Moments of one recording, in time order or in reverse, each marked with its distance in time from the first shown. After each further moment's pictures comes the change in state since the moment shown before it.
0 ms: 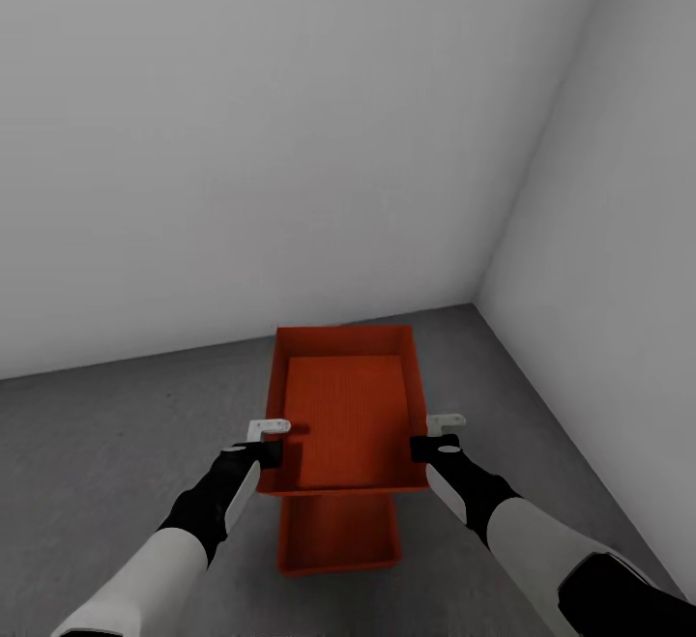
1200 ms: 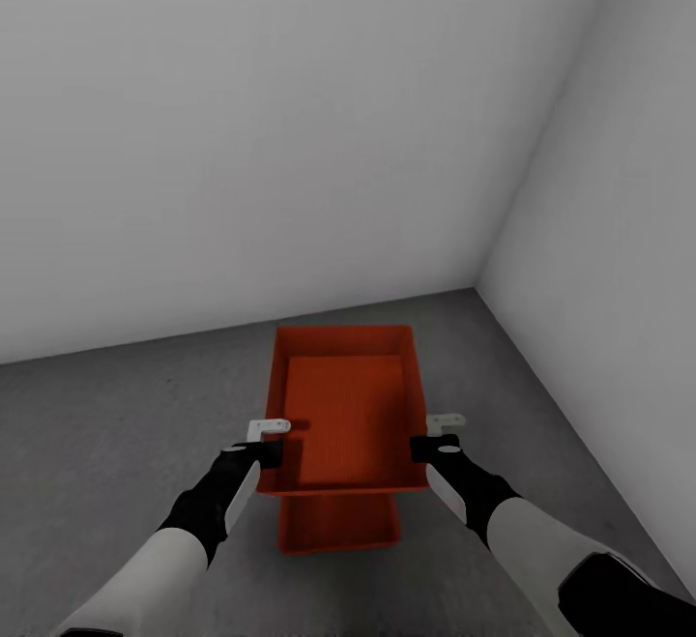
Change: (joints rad) left arm 0.000 0.000 -0.001 0.000 0.001 0.000 0.001; right arm 0.000 -0.001 0.001 0.000 -0.001 0.000 0.000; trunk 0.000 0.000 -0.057
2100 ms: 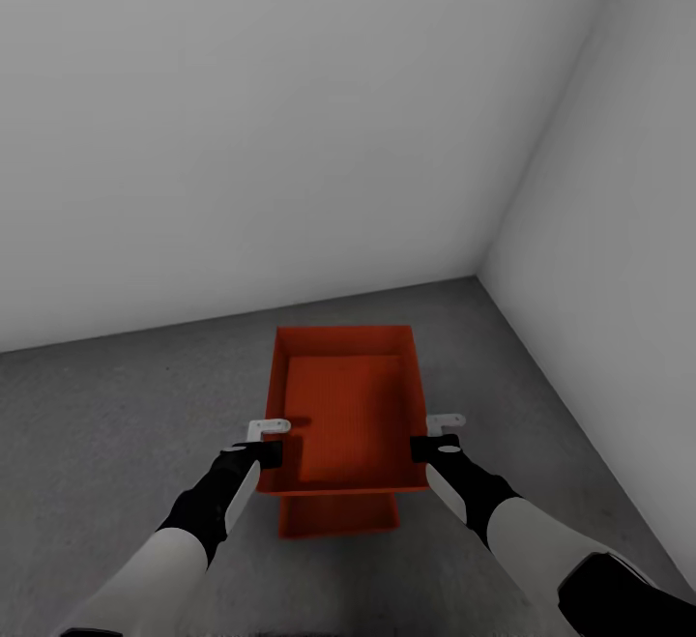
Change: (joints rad) left arm 0.000 0.000 0.001 0.000 0.000 0.000 -0.001; right arm 0.000 0.000 0.000 0.000 0.001 0.000 0.000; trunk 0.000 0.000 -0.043
